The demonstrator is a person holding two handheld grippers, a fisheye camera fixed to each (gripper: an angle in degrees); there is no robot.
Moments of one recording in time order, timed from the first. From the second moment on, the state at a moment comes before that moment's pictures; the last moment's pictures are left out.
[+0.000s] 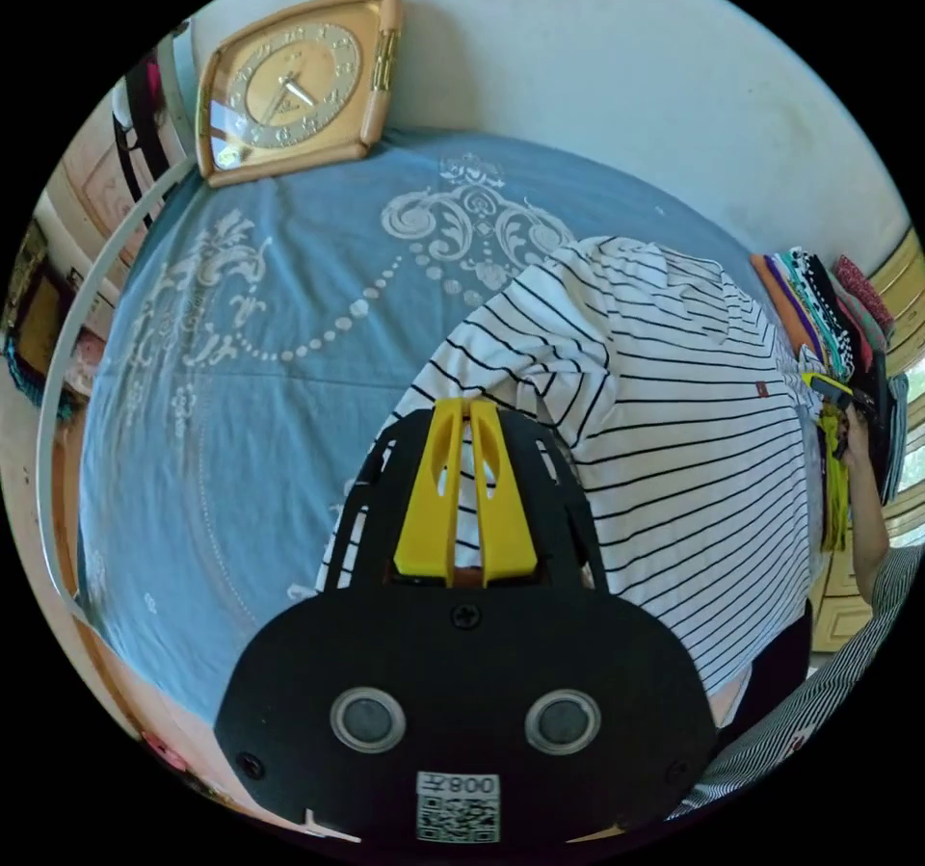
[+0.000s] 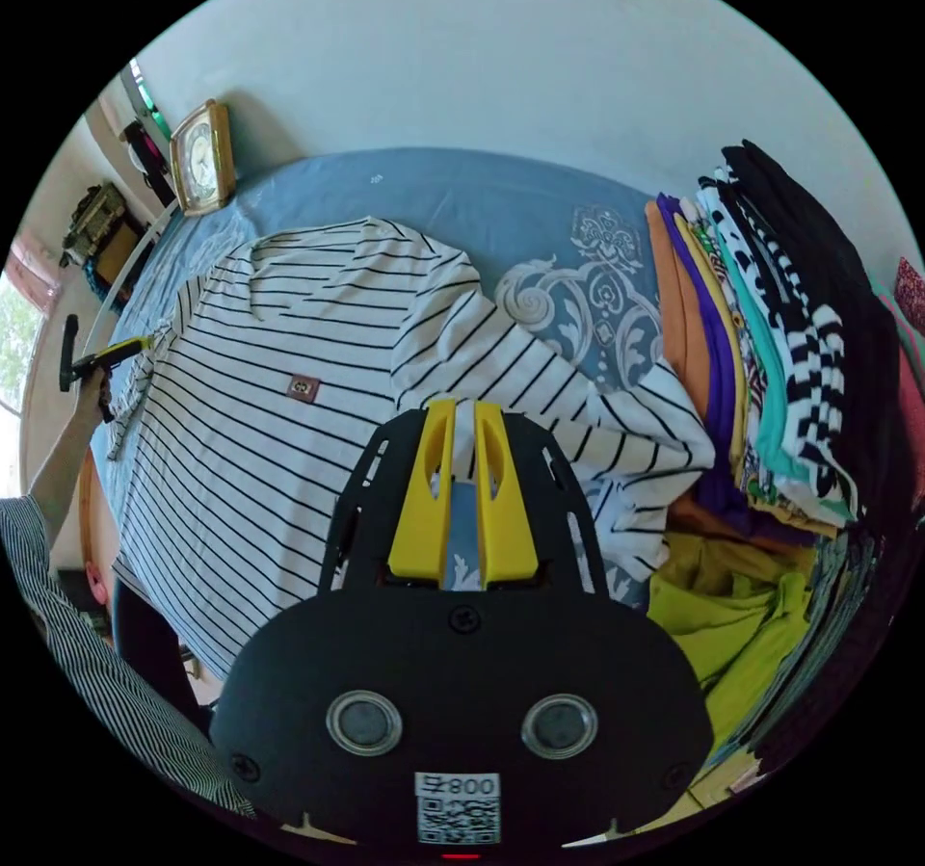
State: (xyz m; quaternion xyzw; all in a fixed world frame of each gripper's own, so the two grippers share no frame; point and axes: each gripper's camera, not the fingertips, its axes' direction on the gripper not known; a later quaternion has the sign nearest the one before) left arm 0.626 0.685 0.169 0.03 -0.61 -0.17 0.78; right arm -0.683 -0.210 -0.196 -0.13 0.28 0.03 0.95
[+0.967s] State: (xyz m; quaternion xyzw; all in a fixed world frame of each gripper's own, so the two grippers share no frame) left arm 0.680 0.633 0.164 0.03 -0.41 -0.29 0.86; right arm -0.758 -0.224 -0.304 -0.08 0.31 0.07 0.94
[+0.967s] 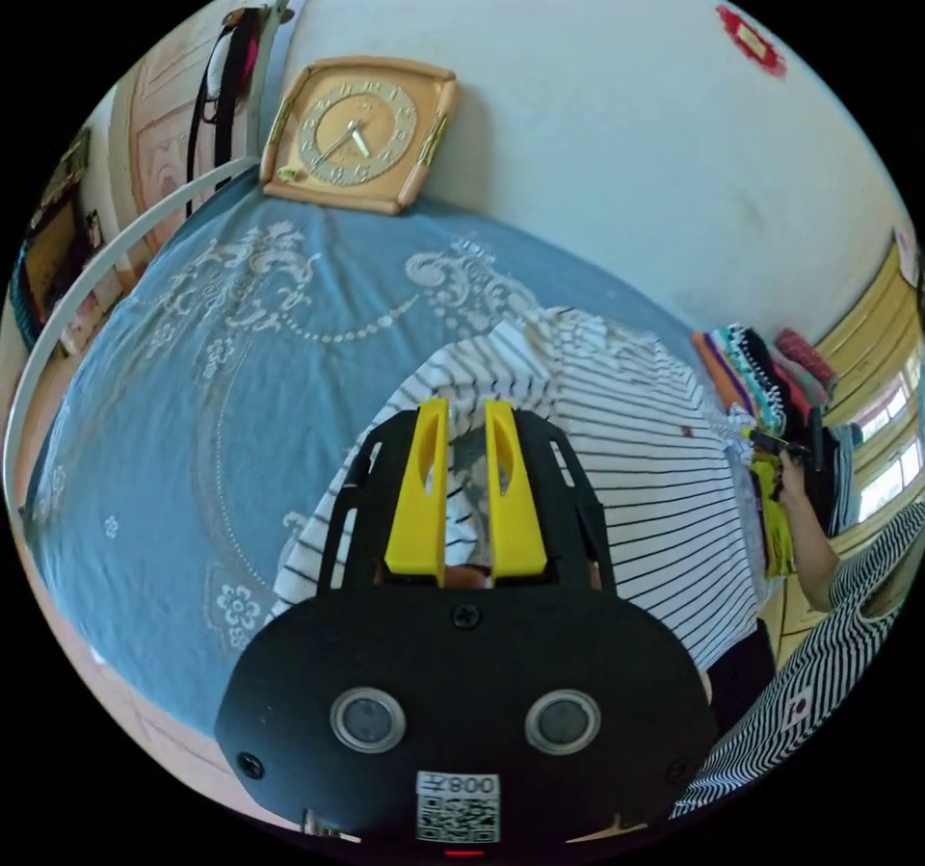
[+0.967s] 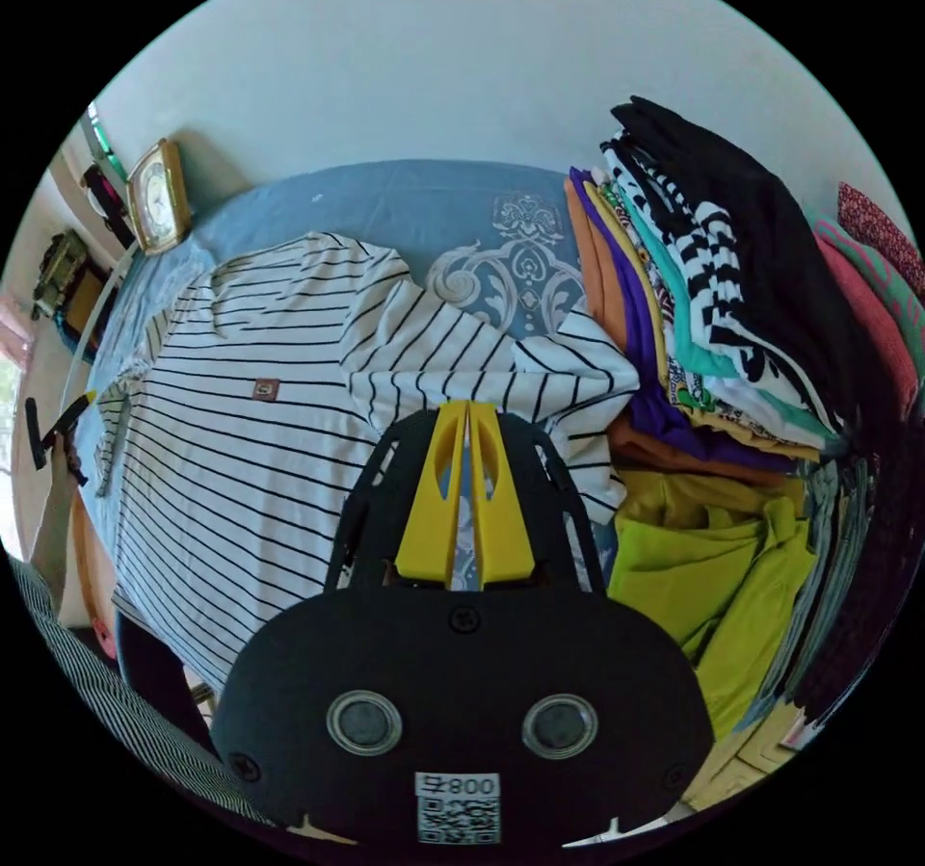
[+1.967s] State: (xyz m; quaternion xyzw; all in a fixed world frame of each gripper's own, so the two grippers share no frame) left arm 0.574 0.473 0.373 -0.04 -0.32 -0.21 0.92; right arm -0.840 -0.378 -0.152 -0.09 0.30 -0.06 0.95
